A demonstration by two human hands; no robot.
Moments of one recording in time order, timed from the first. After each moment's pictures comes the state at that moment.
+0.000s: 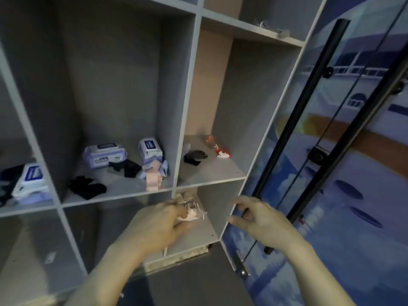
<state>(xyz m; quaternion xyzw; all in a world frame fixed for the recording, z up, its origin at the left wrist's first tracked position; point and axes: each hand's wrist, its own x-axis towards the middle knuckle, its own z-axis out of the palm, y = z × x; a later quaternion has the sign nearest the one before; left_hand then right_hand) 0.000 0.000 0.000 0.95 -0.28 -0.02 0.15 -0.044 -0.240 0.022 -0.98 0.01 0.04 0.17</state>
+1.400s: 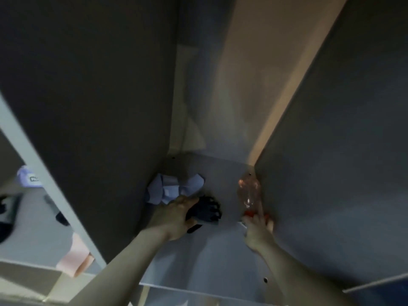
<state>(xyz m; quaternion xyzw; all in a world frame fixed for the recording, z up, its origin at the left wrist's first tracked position) 0.478 -0.214 -0.141 0.97 -0.02 -0.09 0.24 0.566 -0.475 -0.230 -0.99 -0.08 0.13 -0.05</state>
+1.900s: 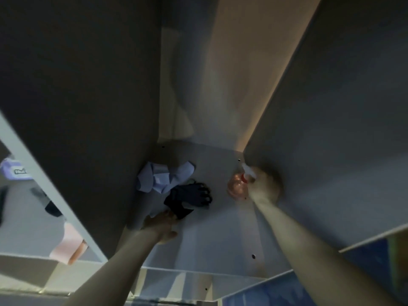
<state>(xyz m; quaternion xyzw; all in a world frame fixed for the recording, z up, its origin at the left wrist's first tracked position) 0.468 -0.217 -0.208 0.95 -0.04 -0.31 0.07 0.575 -0.466 -0.125 -0.98 0.02 -0.10 0.17</state>
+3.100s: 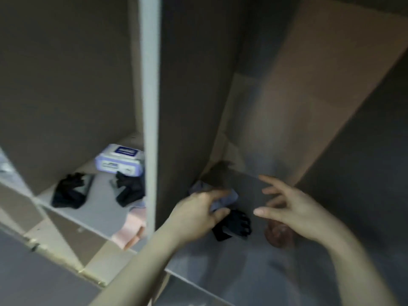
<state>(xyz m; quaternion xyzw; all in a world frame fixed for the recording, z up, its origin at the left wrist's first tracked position) 0.396 -0.197 -0.040 0.94 0.04 0.07 0.34 0.497 -0.402 0.014 -0.91 -0.28 0.14 0.27</state>
